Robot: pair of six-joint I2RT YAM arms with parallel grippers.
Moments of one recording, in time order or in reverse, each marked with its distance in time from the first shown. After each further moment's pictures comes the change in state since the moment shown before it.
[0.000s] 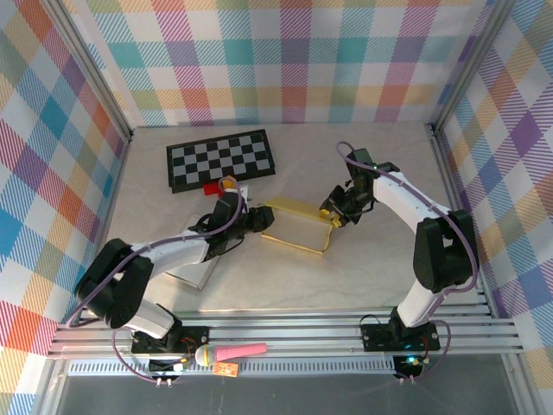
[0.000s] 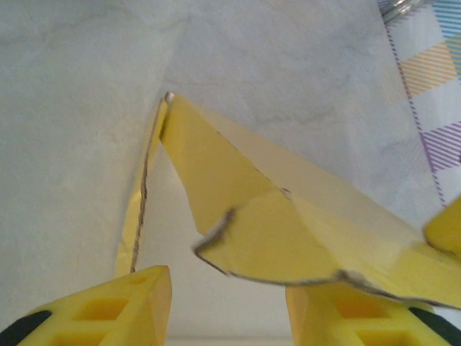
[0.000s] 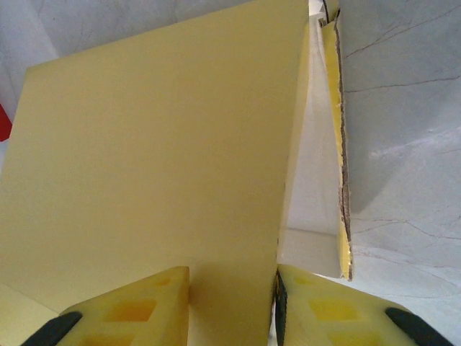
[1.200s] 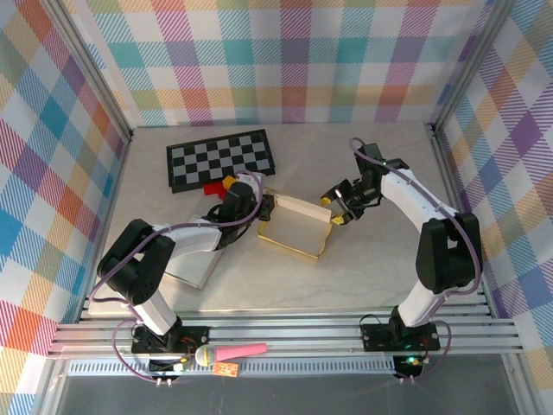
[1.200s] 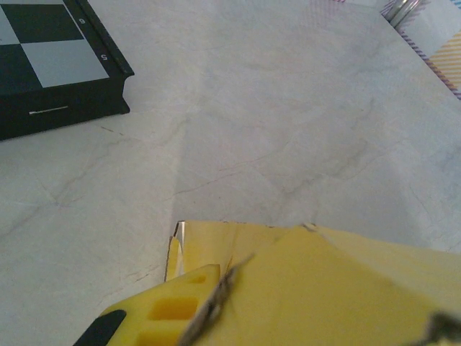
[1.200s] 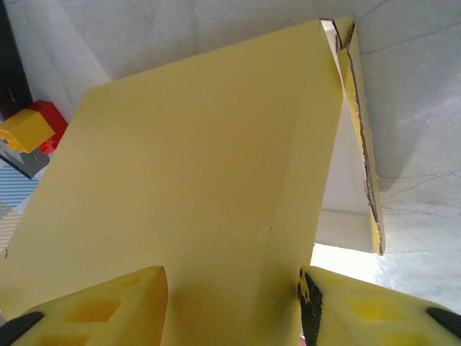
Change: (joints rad) left arm 0.010 0.207 0.131 0.174 -0.119 0.346; right arm -0.066 -0.010 0.019 -0.009 -0.129 0.171
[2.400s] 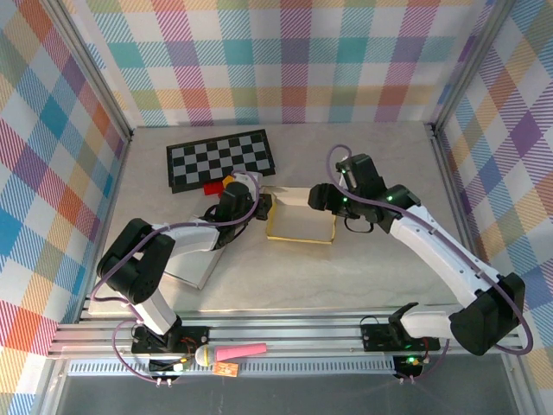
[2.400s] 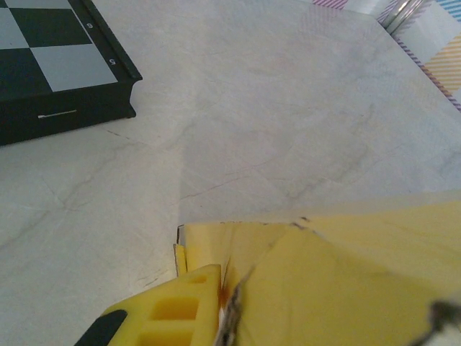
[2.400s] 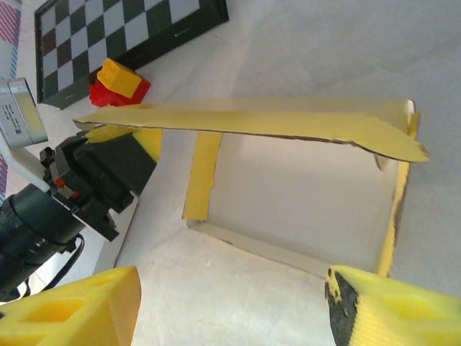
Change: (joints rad) left arm 0.030 0.003 -0.021 0.040 0.033 0.005; right arm 0.314 -0.412 -0.072 0.127 0.505 -0.386
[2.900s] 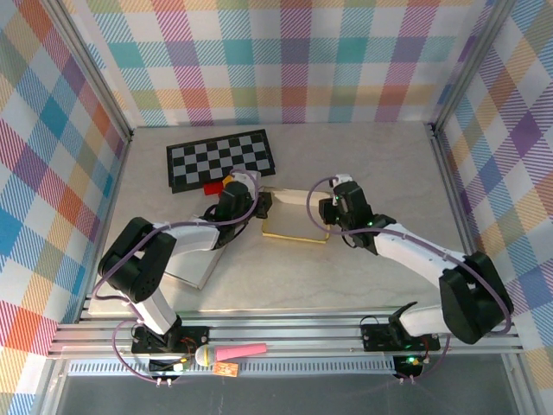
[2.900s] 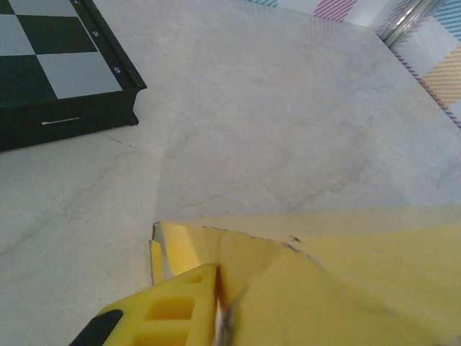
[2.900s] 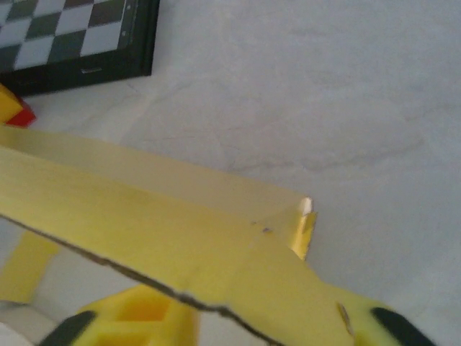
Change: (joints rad) left arm 0.005 0.011 0.000 0.031 0.000 -0.019; right arm -0.002 0.058 -0.417 0.643 0.242 -0.300
